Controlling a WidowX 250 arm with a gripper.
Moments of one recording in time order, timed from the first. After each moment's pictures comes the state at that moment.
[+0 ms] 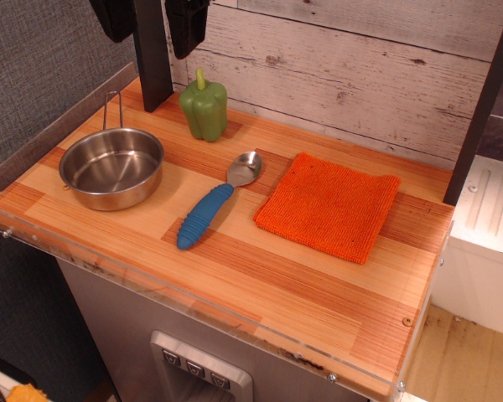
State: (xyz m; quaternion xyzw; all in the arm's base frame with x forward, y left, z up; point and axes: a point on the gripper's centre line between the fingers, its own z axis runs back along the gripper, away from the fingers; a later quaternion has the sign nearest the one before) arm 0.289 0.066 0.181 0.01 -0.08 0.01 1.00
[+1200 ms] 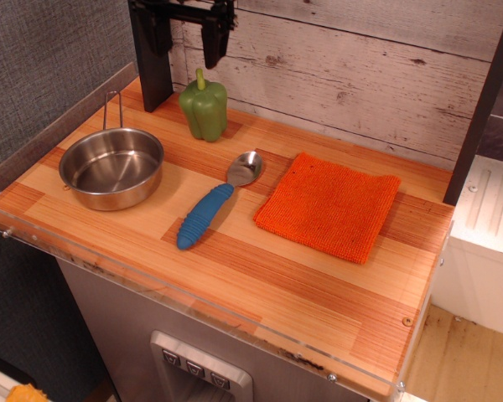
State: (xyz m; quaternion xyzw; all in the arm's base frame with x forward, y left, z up) arm 0.391 0.110 0.104 0.02 -0.05 0.04 1.00
